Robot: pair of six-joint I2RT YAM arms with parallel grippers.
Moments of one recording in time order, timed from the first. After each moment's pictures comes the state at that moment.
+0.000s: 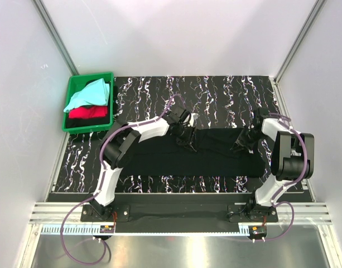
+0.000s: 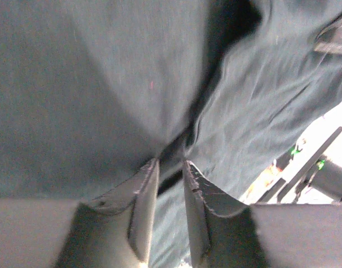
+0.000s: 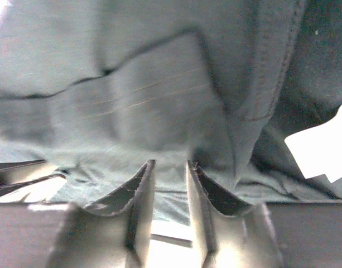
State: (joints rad) left arm -0.71 2.14 1.49 -0.38 0.49 -0.52; right arm -0.12 1.72 1.00 -0.67 -0.32 0.50
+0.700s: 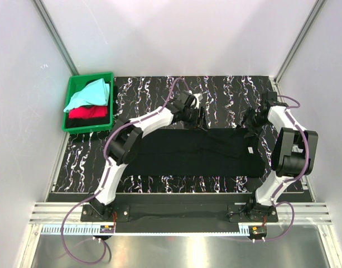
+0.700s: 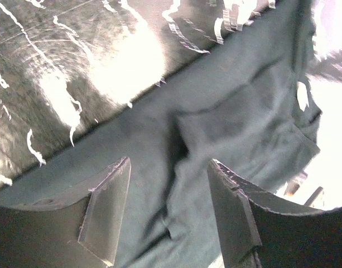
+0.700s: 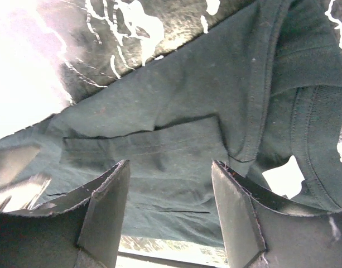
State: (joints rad) left arm -0.70 2.23 1.78 -0.37 0.36 -0.53; right arm -0.16 1.76 1.26 -0.73 -0.27 0.44
